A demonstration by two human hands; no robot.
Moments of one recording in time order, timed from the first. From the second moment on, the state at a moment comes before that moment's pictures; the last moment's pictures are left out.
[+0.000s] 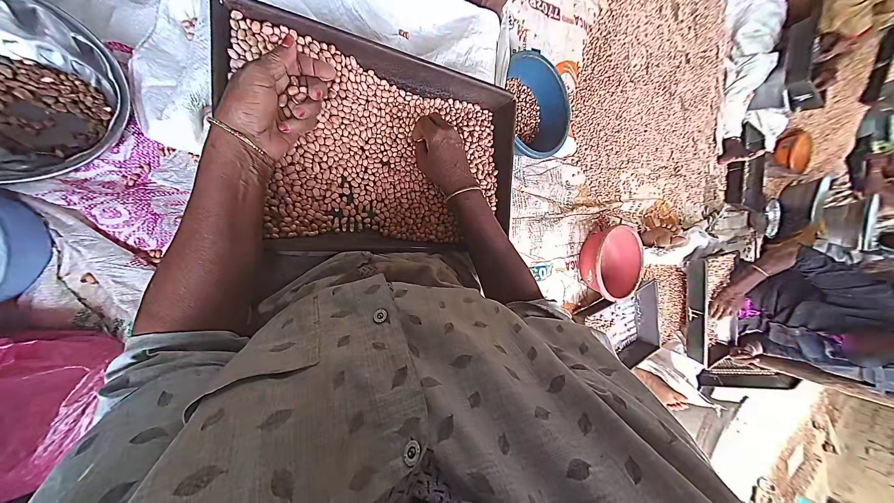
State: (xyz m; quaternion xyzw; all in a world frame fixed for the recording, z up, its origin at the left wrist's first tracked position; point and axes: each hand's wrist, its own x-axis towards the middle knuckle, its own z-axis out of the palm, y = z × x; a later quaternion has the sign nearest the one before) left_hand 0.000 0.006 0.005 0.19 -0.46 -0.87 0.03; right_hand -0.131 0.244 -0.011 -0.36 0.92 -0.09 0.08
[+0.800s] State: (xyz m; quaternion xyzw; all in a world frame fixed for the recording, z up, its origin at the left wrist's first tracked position) left_hand -0.004 0.001 -0.005 0.19 -0.34 -0.92 0.11; right_hand -0.127 0.287 -0.012 -0.09 0.74 -0.66 0.13
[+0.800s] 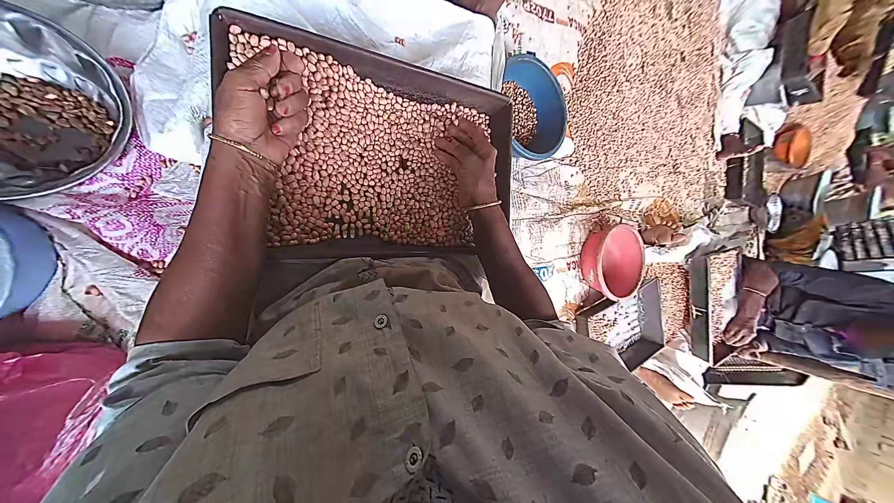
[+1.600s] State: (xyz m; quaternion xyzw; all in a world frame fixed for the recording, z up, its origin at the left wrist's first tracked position) left_hand -0.005 0.003 -0.006 0.18 -0.37 -0.90 0.11; right_hand -0.187 0.305 0.013 -0.28 0.84 -0.45 0.15
